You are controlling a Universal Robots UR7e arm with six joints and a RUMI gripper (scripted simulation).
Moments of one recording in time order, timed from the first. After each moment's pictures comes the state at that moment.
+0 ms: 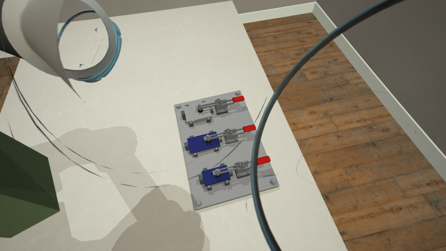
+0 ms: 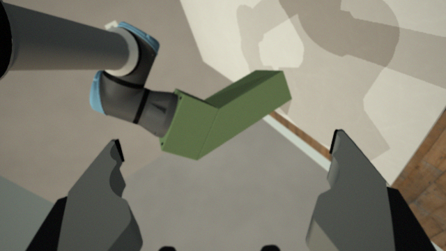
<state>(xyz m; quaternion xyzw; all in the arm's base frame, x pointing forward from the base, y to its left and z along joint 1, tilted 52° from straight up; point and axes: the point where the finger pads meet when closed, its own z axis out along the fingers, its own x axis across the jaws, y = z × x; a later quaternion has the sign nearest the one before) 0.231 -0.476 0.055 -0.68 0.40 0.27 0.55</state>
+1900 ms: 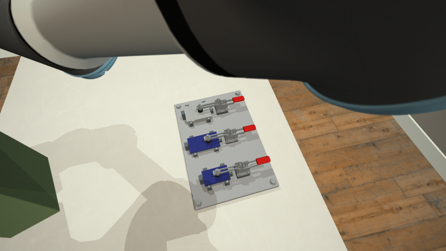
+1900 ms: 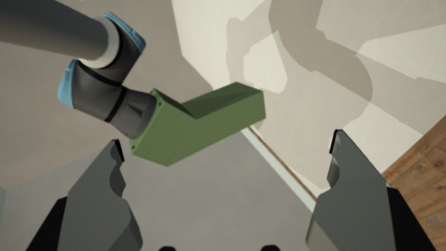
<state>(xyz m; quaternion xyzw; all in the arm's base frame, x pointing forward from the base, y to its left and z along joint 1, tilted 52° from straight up) 0.272 -0.447 0.091 -0.75 0.34 0.18 0.54</state>
